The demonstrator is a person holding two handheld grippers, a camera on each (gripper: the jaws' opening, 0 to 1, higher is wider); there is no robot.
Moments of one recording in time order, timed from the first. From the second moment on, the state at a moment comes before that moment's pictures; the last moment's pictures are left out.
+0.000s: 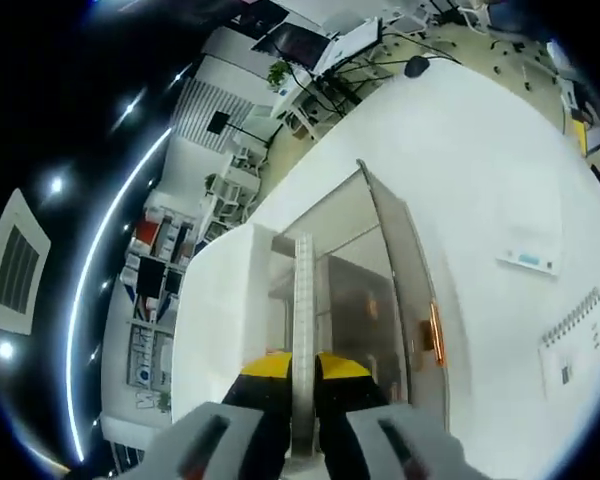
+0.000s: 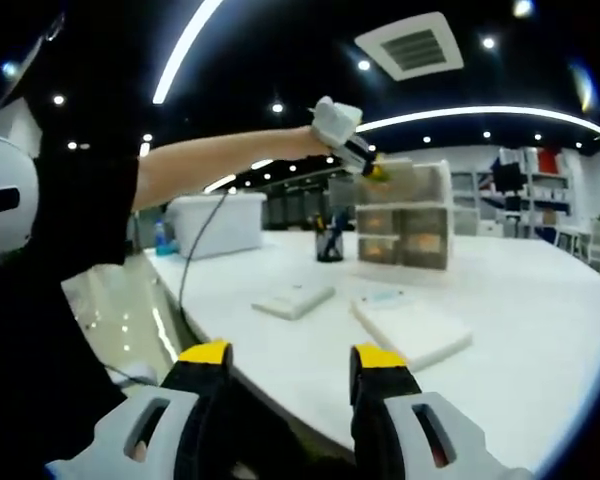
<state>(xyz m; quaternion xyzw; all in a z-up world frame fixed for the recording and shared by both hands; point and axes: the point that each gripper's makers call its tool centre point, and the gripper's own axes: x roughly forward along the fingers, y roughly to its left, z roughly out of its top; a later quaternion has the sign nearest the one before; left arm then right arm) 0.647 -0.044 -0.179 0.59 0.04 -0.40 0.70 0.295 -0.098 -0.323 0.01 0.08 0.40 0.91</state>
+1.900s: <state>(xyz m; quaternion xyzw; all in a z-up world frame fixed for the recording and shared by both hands) 0.452 -0.024 -0.128 0.15 -0.06 -0.49 0.86 0.291 -0.072 -0.322 0.04 0.08 0.41 0.91</state>
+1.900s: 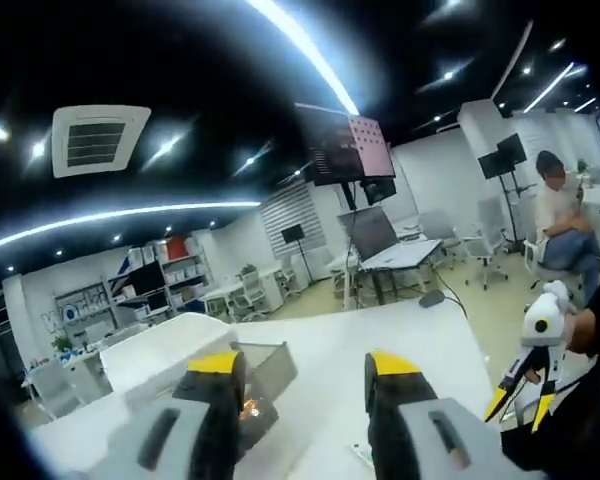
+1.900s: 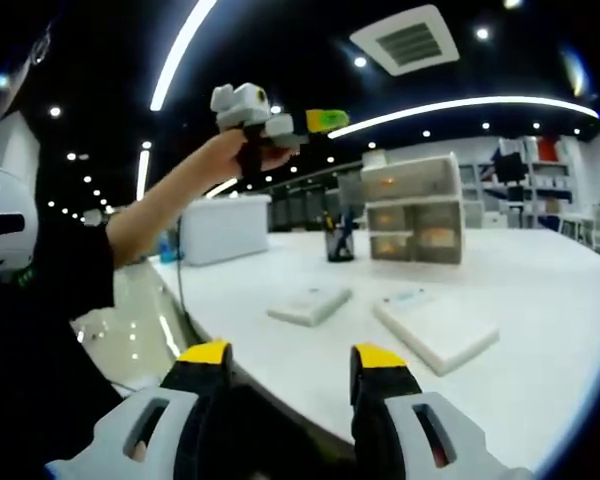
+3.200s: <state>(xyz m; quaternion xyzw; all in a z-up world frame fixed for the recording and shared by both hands) 0.338 0.109 -0.292 0.04 0.00 -0.45 0.89 0.293 -0.073 -0.317 0.05 0.07 0.40 0.91</state>
